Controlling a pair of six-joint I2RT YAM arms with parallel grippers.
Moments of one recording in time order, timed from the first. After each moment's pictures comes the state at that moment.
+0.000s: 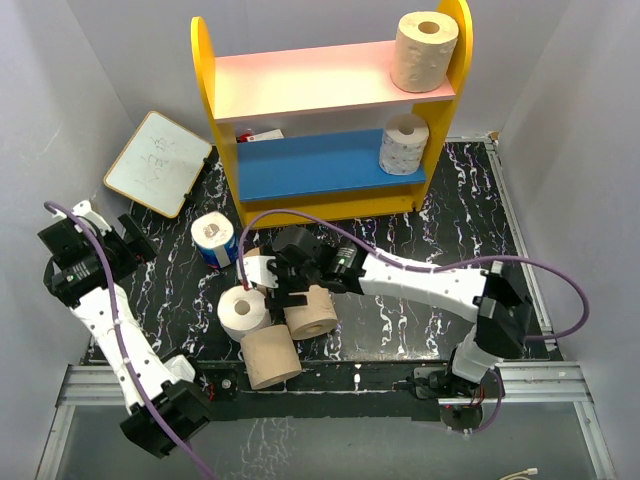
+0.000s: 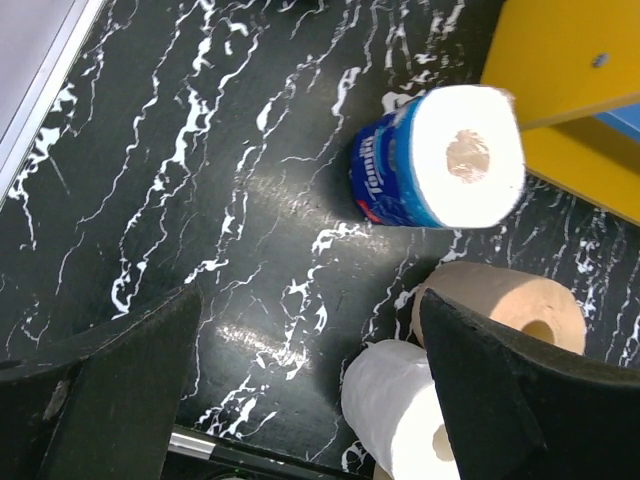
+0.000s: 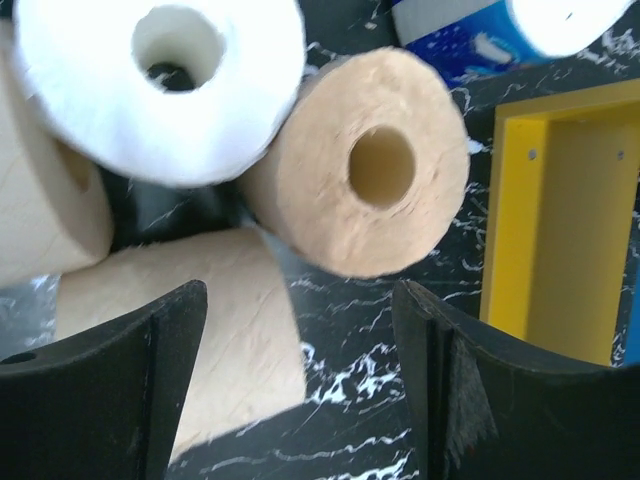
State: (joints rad) left arm 0.66 0.89 1.08 -0.97 0.38 -0.06; right arm 1.12 1.60 1.34 -0.52 -0.11 -0.66
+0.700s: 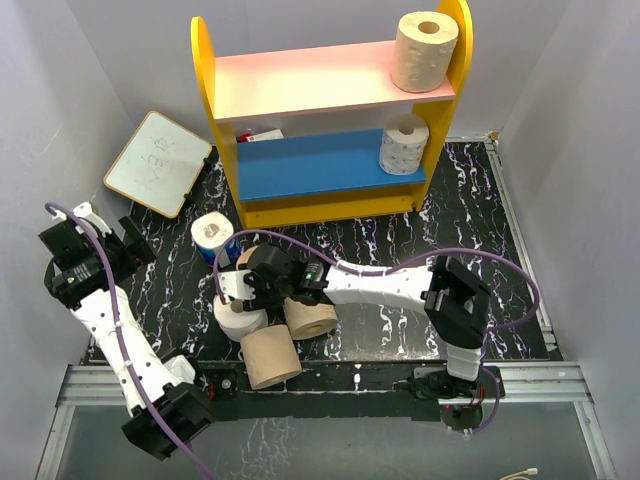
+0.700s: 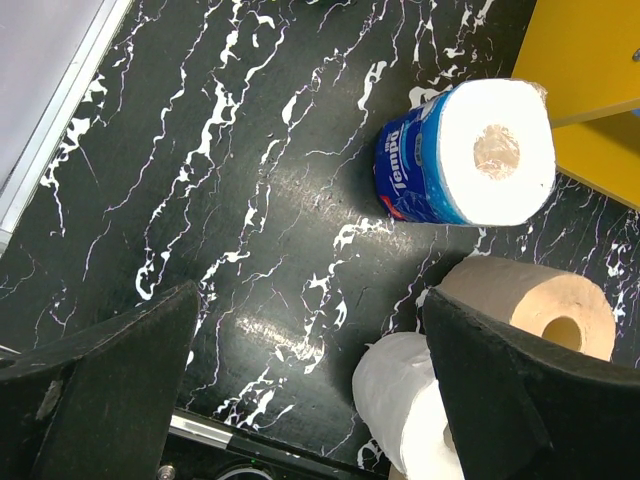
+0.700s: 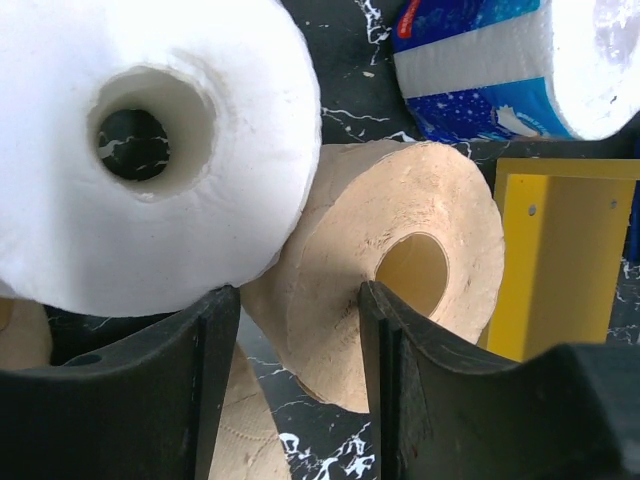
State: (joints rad) left arm 0.66 0.90 1.08 -0.99 0.32 -0.04; right arm 1.18 1.83 1.38 -0.30 -0.01 -0.68
